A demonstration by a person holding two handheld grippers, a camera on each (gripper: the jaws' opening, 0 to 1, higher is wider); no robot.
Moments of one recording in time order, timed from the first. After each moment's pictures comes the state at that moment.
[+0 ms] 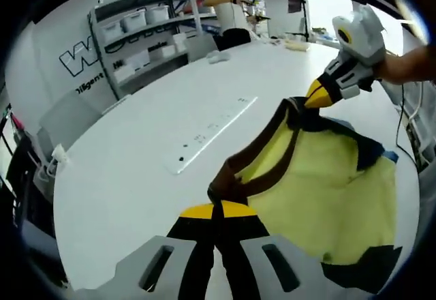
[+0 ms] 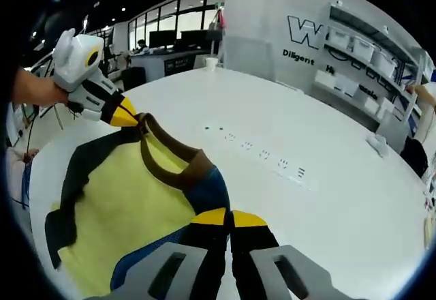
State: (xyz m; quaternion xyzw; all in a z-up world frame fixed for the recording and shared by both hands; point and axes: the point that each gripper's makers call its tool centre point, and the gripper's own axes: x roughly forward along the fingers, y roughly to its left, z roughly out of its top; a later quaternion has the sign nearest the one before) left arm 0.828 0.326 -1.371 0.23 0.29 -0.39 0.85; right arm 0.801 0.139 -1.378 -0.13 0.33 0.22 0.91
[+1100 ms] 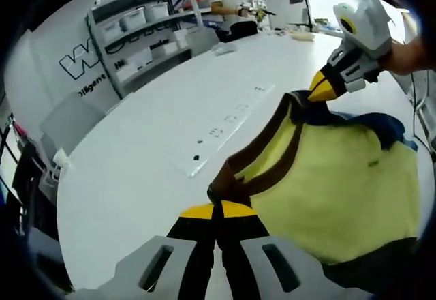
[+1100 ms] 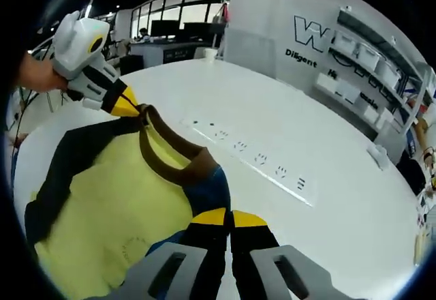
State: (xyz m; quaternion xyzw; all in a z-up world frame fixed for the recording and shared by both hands) left arm 0.872 0.327 -1.397 0.26 0.29 -0.37 0.85; right arm 0.843 0.141 -1.403 -0.19 0.33 0.22 0.90
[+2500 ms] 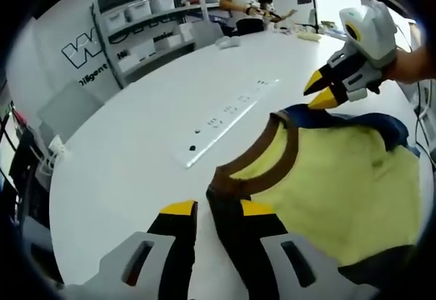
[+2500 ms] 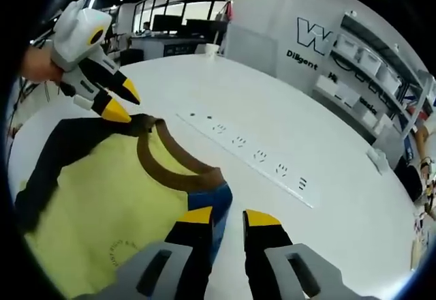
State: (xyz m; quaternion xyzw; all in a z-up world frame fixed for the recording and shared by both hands) left arm 0.869 0.327 -1.408 0.24 0.31 -0.36 0.85; right arm 0.848 0.138 -1.416 -0.20 0.32 0.21 0.90
